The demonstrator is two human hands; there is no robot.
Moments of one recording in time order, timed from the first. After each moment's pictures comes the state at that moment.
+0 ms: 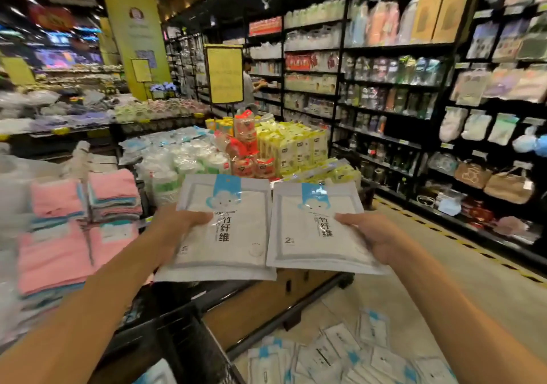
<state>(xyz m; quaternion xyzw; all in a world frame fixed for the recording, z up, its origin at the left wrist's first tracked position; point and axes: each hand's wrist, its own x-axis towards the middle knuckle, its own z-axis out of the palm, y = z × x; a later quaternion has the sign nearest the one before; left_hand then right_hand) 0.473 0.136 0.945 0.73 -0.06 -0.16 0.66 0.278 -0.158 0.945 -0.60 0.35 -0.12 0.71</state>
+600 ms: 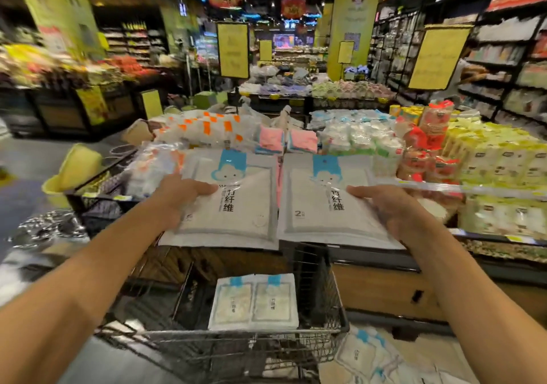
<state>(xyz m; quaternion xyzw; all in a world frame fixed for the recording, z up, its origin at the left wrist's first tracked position) 0.283 0.432 0.965 0.69 0.23 0.06 0.68 0.324 0.065 0.961 -0.69 0.10 0.10 0.71</state>
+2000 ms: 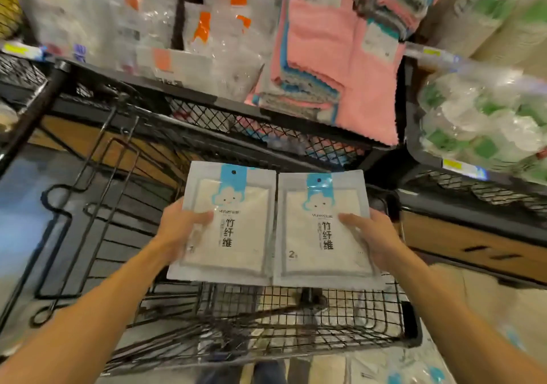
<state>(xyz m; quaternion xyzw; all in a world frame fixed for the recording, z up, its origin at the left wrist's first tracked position) 0.467 0.561 0.555 0.64 0.38 -0.07 0.67 0.553 0.211 0.582 -0.72 0.22 0.26 0.61</state>
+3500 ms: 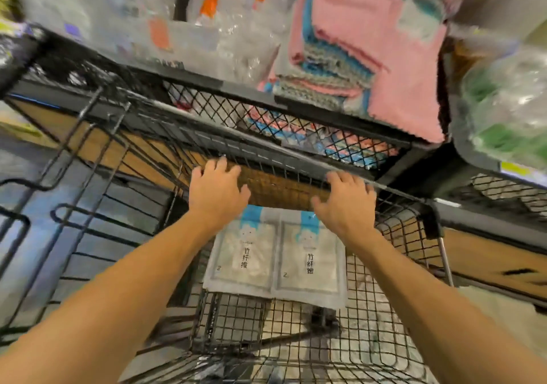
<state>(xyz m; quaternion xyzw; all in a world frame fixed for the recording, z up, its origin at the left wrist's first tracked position) 0.564 0.546 0.481 0.99 0.11 -0.06 0.02 0.609 0.305 0.501 -0.99 -0.08 0.07 0.05</state>
